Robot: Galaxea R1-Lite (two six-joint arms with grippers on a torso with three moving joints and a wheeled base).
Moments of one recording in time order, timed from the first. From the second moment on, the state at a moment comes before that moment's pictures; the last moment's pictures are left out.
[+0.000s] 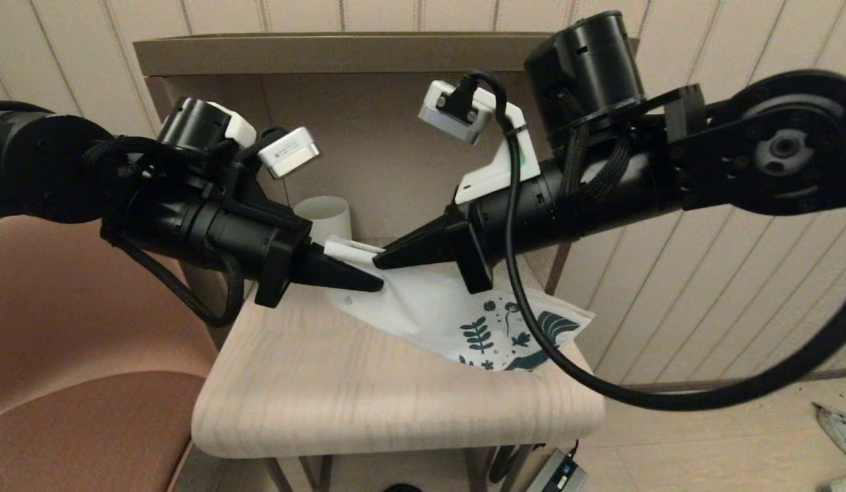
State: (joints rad) left arm -0.39 1.78 -1.52 0.50 -1.03 0.42; right arm 0.68 1.84 -1.77 0.38 0.62 -0.24
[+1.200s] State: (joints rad) left arm -0.37 1.78 -1.52 0.50 -1.03 0.42; right arm 0.54 1.65 -1.46 0.35 0.64 -0.24
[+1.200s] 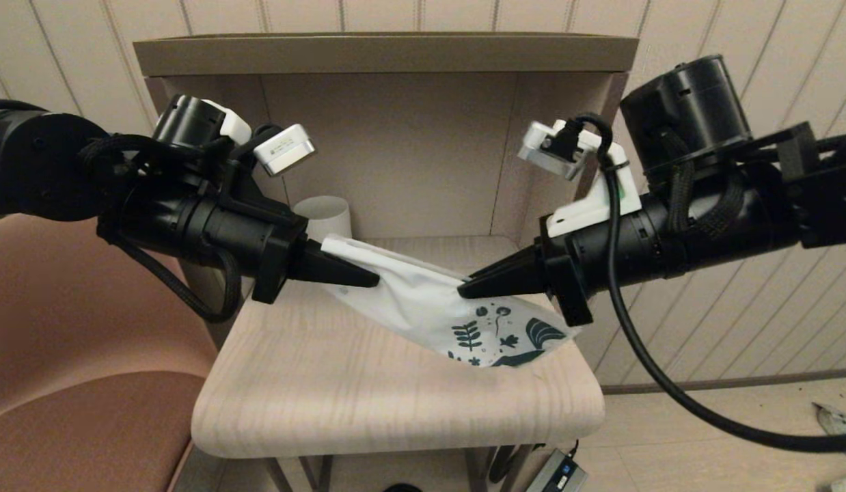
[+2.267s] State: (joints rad) left arm -0.37 1.79 -1.53 0.50 -1.03 0.42; right arm 0.37 1.45 -1.17 0.28 0.69 -0.24
